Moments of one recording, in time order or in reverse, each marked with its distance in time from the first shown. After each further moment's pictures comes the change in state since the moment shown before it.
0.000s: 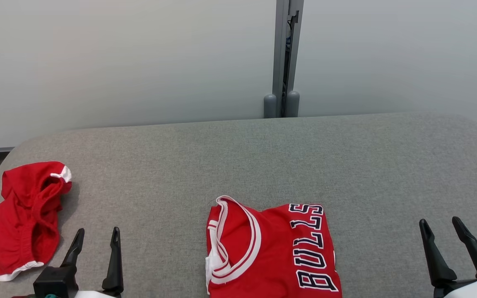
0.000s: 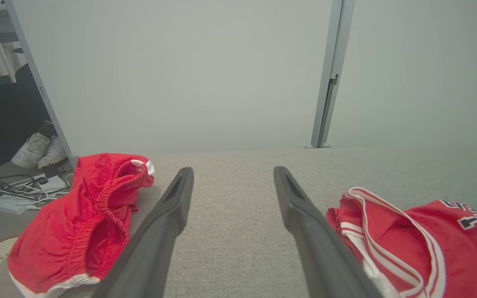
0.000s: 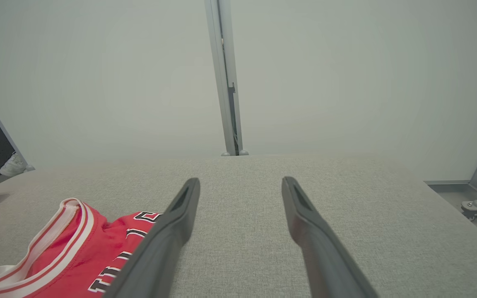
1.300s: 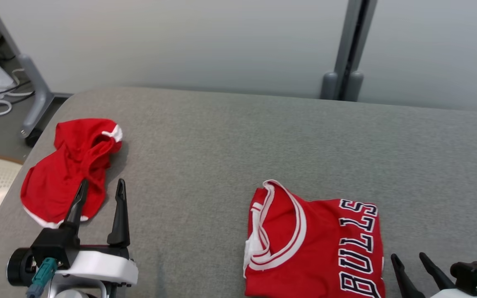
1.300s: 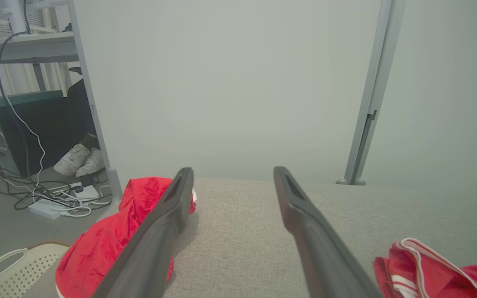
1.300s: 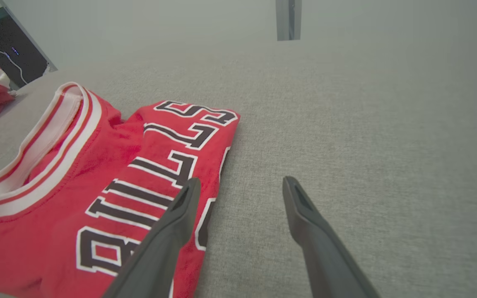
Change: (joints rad) left arm -0.163 -0.036 0.002 0.025 0.001 -0.046 -0.053; right arm -0.081 -0.018 0.137 0.346 0.073 0.000 -0.015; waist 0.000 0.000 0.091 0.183
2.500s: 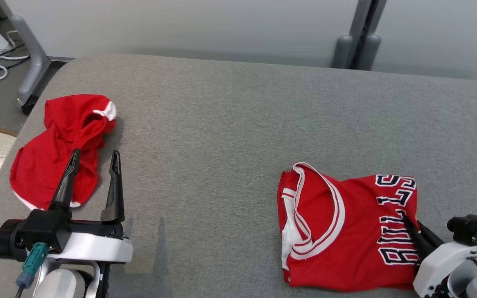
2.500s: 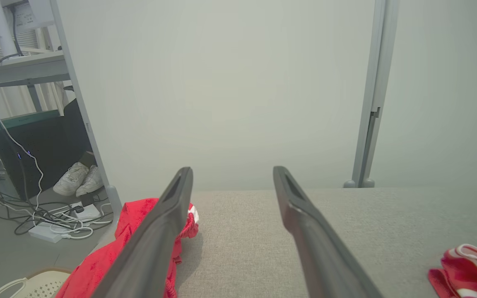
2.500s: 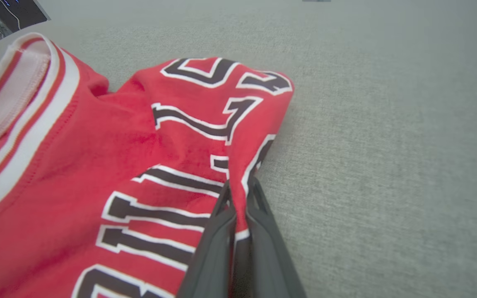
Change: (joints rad) left arm -0.063 -0.045 0.098 -0.006 0.117 -0.100 -0.013; right arm -0.321 -0.161 0.309 0.355 0.193 0.005 -0.120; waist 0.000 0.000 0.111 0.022
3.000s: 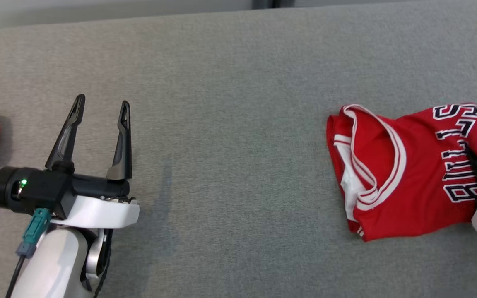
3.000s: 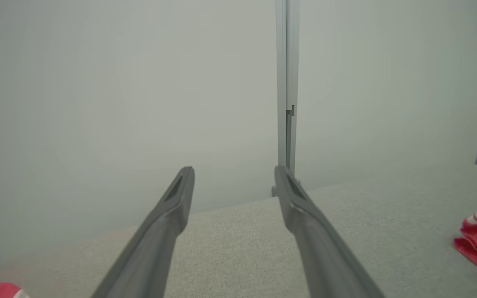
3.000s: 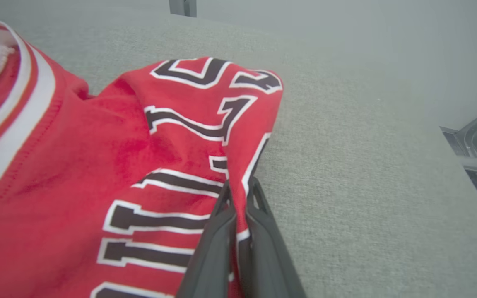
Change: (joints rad) left arm -0.144 -0.006 -0.028 -0.055 0.076 -0.018 0.006; right arm -0.226 -0.219 0.062 0.031 0.006 -0.003 -0.035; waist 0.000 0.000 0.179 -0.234
